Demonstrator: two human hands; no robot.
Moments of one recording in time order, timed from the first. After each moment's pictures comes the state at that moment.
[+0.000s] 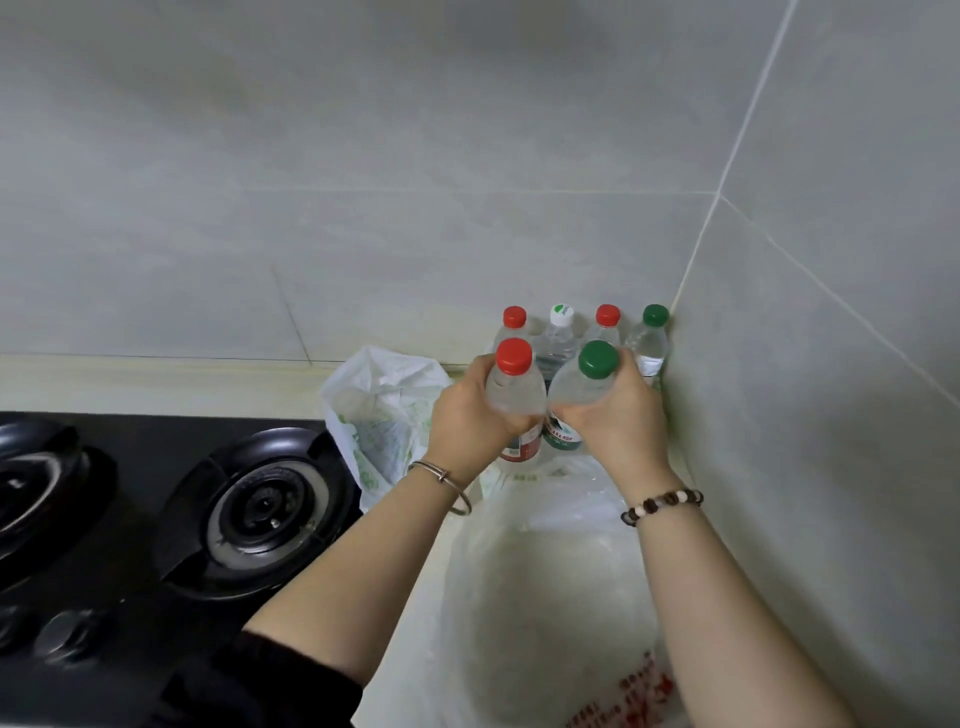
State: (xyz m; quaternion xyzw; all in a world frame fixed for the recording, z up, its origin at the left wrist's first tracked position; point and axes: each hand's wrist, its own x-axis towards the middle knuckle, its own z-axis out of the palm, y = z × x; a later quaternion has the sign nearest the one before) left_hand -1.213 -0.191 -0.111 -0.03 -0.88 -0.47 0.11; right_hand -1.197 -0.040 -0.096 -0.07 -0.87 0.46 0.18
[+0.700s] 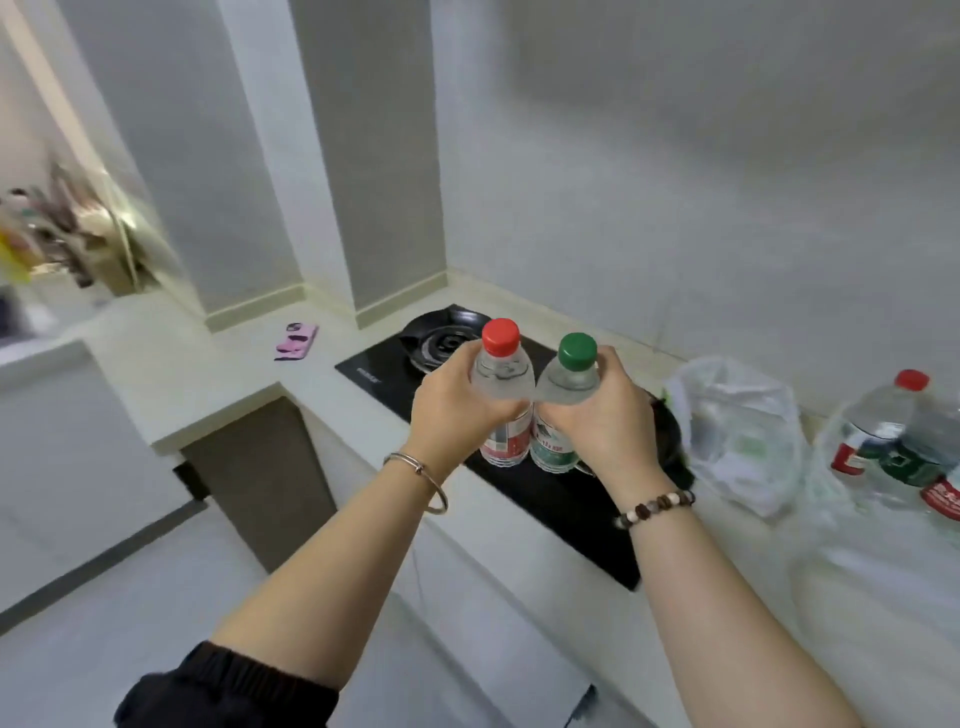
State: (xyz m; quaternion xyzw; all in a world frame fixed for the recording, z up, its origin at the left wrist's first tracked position) left_hand -0.874 -0.487 -0.047 0.23 -0.82 -0.43 0.29; right_hand -0.958 -0.355 -0.037 0.27 -0.84 0.46 0.03
